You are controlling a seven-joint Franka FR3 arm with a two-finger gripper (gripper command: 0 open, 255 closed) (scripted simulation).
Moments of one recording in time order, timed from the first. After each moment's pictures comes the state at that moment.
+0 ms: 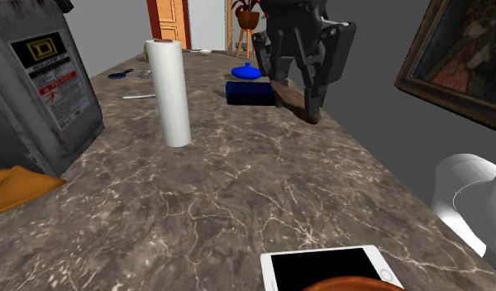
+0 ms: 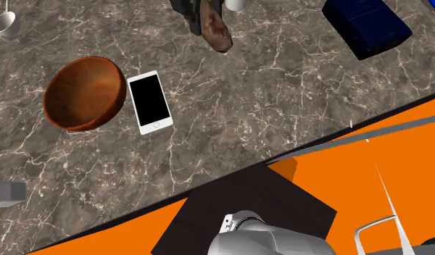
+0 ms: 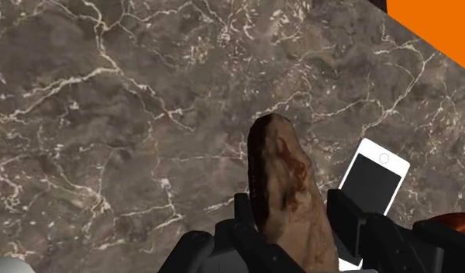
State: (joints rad) arm 0.55 -0.13 0.28 -1.52 0.07 1.20 -0.63
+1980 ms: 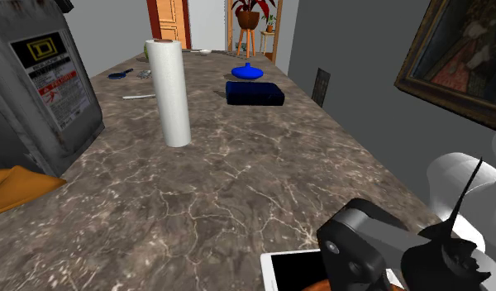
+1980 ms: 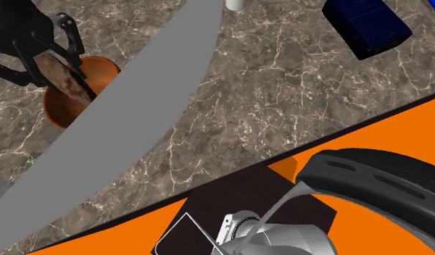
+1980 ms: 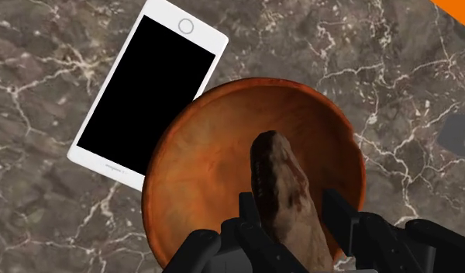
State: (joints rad) arm 0.80 0.00 0.59 -1.51 0.13 1.36 -0.06
